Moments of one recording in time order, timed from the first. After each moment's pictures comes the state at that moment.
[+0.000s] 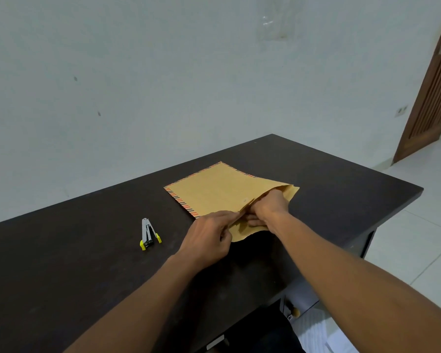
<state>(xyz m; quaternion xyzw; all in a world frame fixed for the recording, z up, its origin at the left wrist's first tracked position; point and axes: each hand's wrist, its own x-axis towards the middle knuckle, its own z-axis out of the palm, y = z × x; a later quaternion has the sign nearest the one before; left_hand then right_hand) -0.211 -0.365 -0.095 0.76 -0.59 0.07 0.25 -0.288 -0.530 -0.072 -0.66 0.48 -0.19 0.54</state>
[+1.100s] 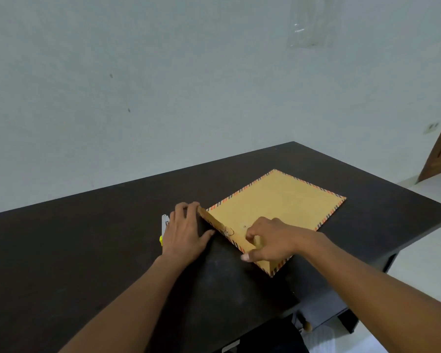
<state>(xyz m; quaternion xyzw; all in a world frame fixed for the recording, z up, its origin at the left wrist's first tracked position) -0.152 -0.318 -0.114 0.91 -0.35 0.10 0.21 -0.310 -0.499 -0.061 -0.97 0.11 0.16 0.12</state>
